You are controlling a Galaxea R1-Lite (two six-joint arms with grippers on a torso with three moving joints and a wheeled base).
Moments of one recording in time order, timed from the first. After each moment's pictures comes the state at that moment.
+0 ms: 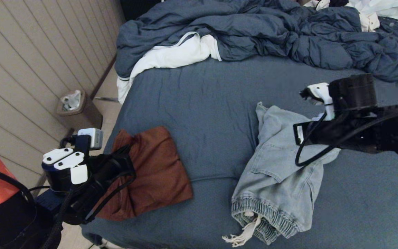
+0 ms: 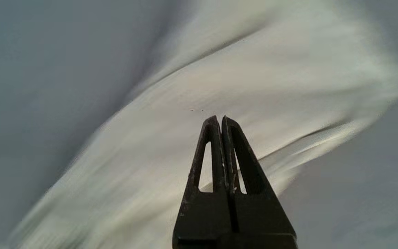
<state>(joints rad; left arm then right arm) -0.47 1.90 -0.36 -1.48 0.25 -0.23 0.29 1.63 -1.10 -0.02 -0.31 -0.02</state>
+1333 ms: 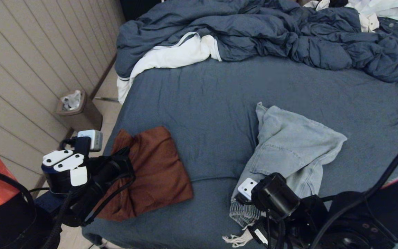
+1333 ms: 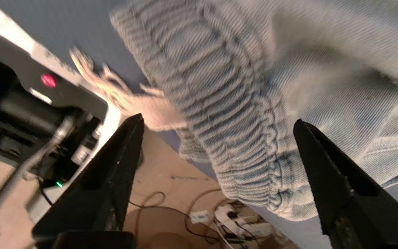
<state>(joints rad) -0.47 1.90 -0.34 -1.49 0.25 -0.23 0.74 1.81 -0.69 -0.12 -0.41 -0.07</state>
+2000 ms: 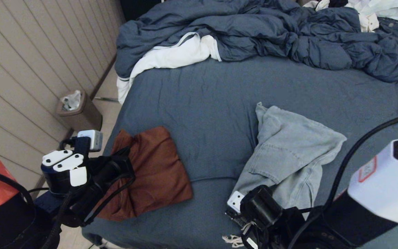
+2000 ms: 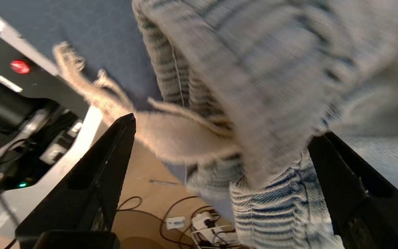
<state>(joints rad) -0.47 1.90 -0.34 -1.49 0.24 -0.23 0.74 2.00 -0.64 -0.36 -0.42 -0.21</state>
